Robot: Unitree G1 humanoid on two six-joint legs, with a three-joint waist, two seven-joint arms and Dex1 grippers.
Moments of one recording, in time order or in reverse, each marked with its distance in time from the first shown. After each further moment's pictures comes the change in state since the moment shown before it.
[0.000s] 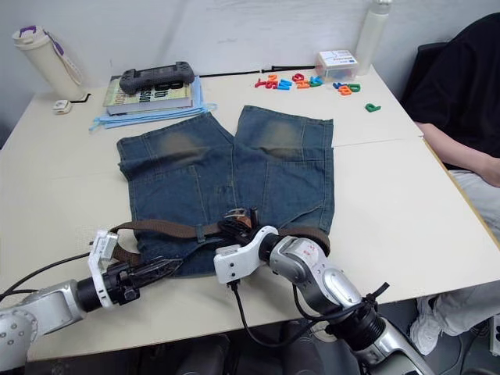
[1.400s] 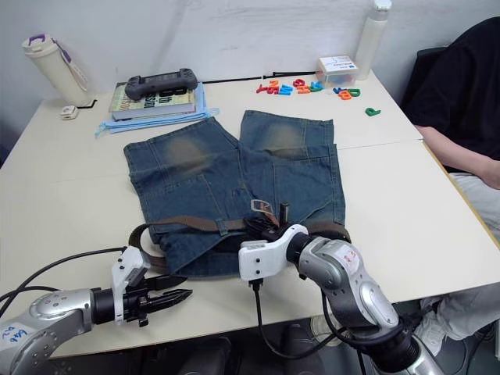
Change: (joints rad) left arm 0.083 0.120 -0.266 -0.073 0.427 -0.329 -0.101; right arm 0.142 -0.140 -0.145 -0.293 0.062 0.143 0.210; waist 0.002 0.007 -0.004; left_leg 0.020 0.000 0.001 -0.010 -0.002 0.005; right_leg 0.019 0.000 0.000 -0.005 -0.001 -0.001
